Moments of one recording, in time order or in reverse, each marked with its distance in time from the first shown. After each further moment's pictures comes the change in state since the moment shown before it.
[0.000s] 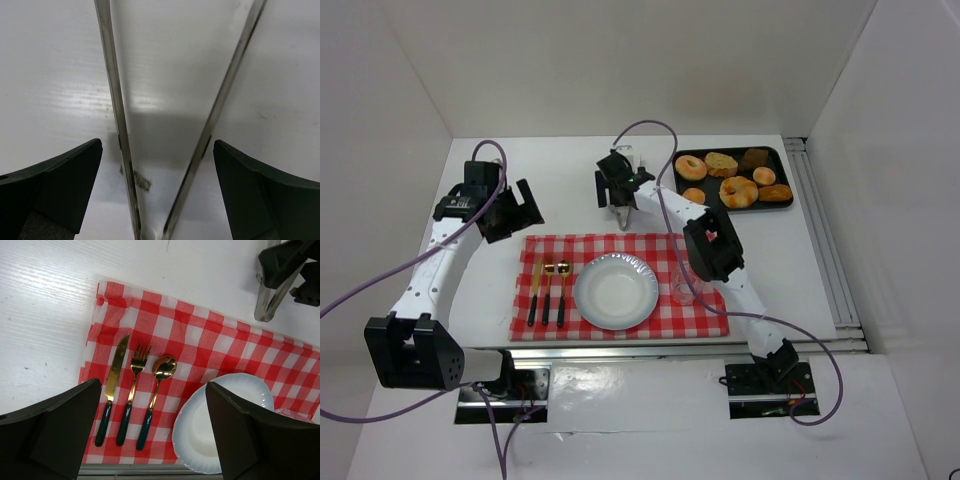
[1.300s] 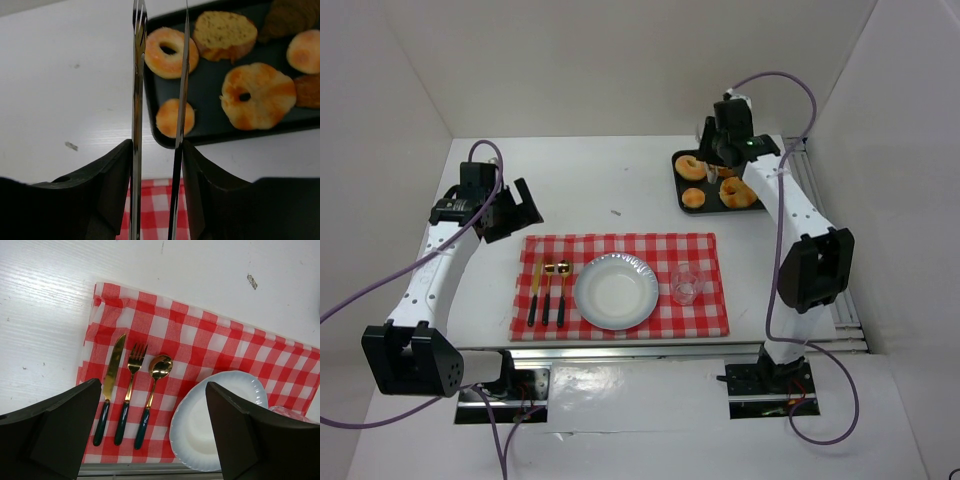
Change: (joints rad) left arm 0.008 -0.032 -0.003 0.001 0.018 0.000; right arm -0.351 -0.695 -0.380 -0.072 -0.147 -0.029
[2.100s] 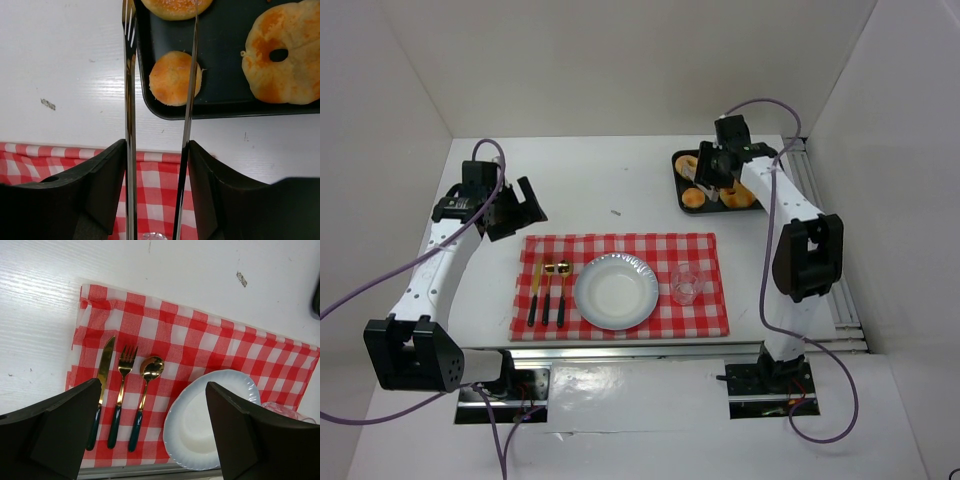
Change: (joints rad) left arm -0.005 0.023 0.000 0.025 0.044 -0.005; right arm -0.102 0.076 -0.109 -0.072 -0.212 -0.037
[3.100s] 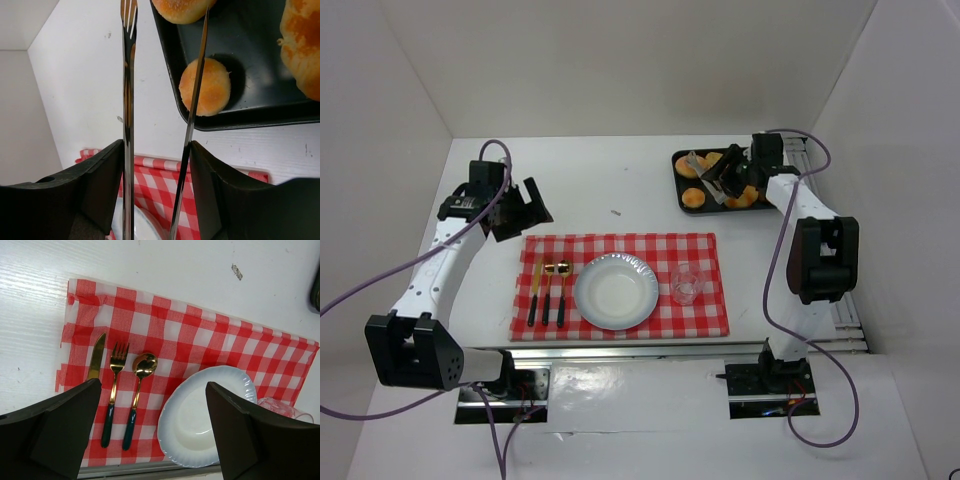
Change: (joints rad) left arm -0.033 0.011 0.000 0.005 0.000 -0.022; right arm -0.190 -0.045 -0.268 0.359 -0.388 0.353
